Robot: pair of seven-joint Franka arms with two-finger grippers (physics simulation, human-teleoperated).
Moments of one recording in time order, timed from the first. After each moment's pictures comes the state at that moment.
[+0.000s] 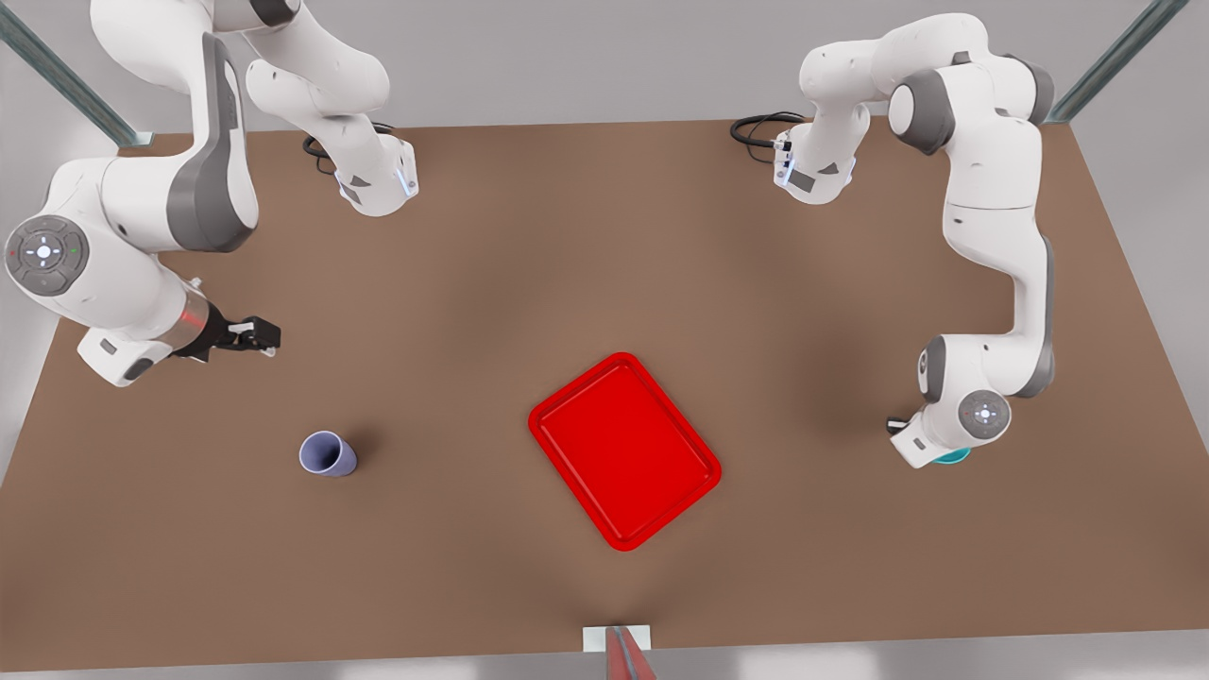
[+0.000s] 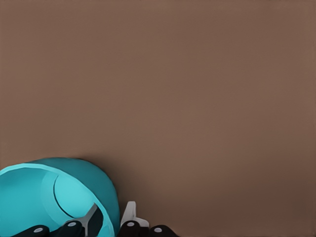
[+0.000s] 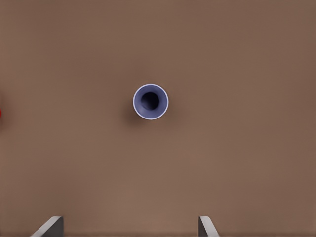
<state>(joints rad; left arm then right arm) 0.06 0.70 0.01 -1.68 0.24 2.23 0.13 0.04 0.16 0.01 -1.50 -0.06 1.55 -0.04</state>
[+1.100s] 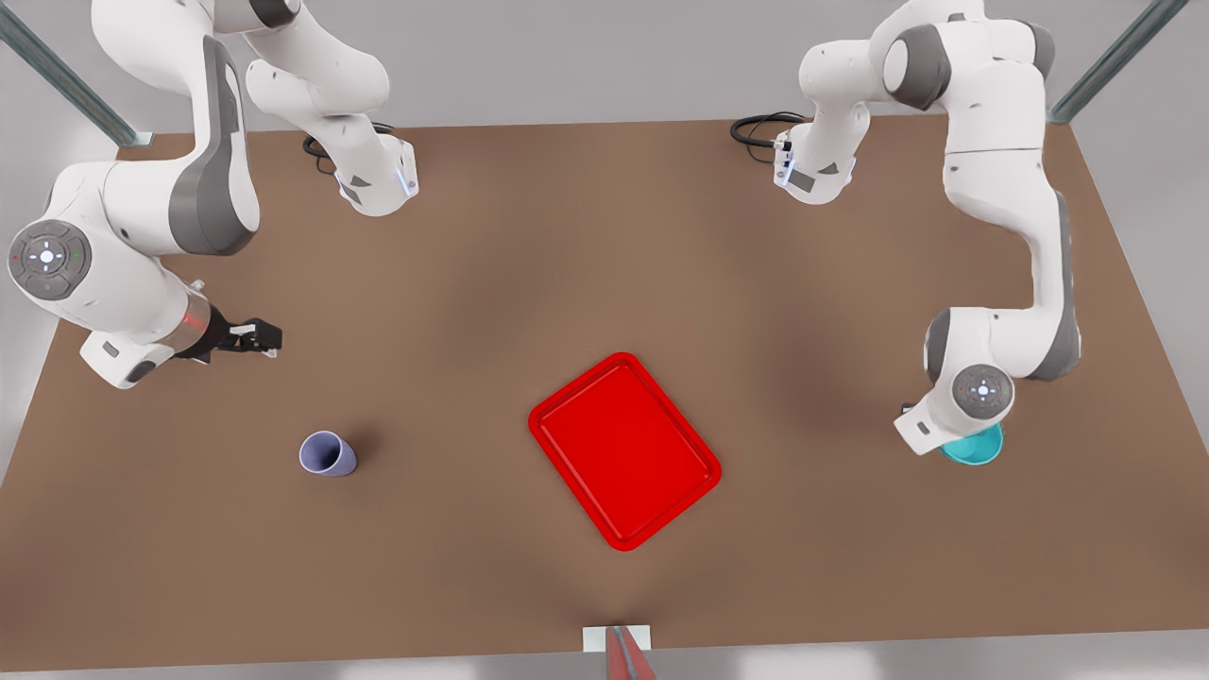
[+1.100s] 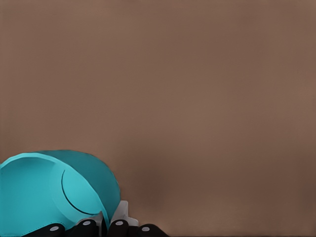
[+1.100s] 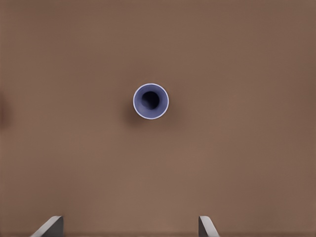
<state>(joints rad) -0.03 0.50 0.00 -1.67 0.37 2.05 0.13 0.03 0.17 0.01 -1.50 -0.06 1.55 -0.04</state>
